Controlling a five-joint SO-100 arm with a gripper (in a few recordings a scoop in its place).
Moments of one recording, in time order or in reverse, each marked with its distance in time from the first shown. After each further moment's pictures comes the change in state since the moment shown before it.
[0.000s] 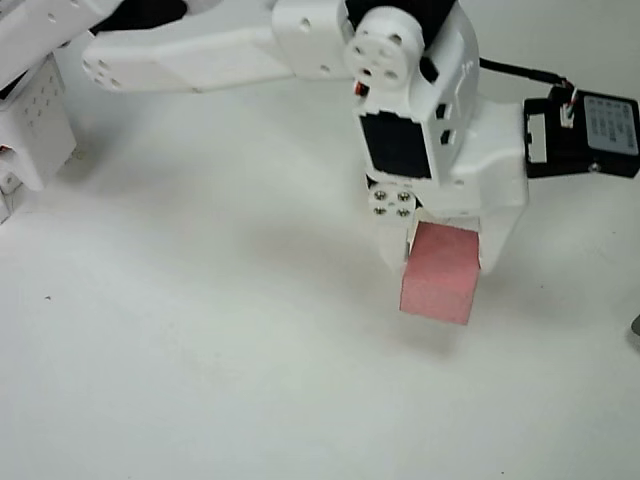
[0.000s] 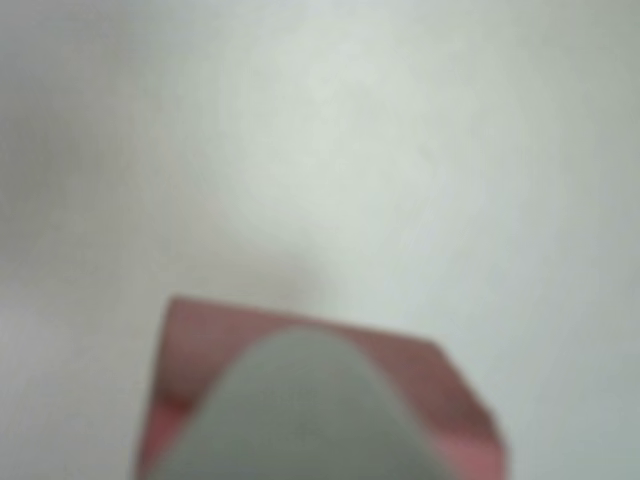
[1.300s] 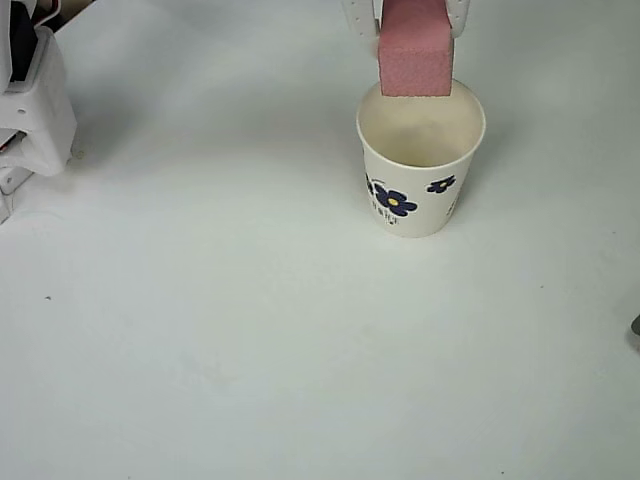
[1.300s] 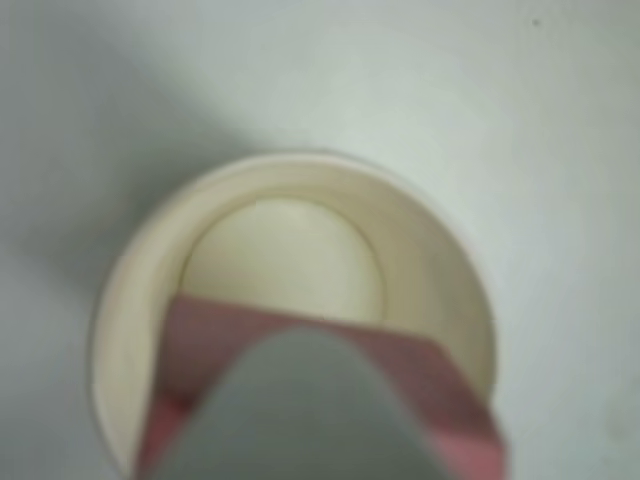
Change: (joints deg) arm -18.4 26.5 21.9 0.0 10.5
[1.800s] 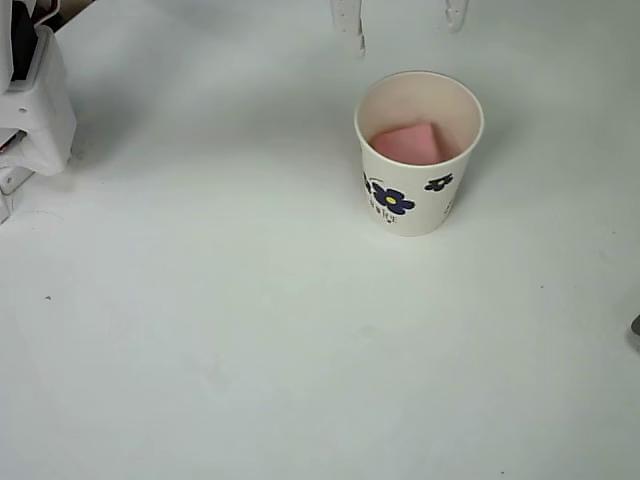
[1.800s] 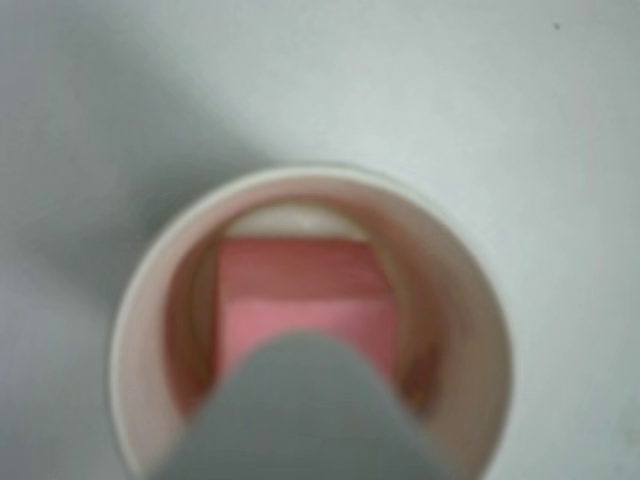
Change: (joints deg) arm -1.1 -0.1 0.0 0.0 -0.4
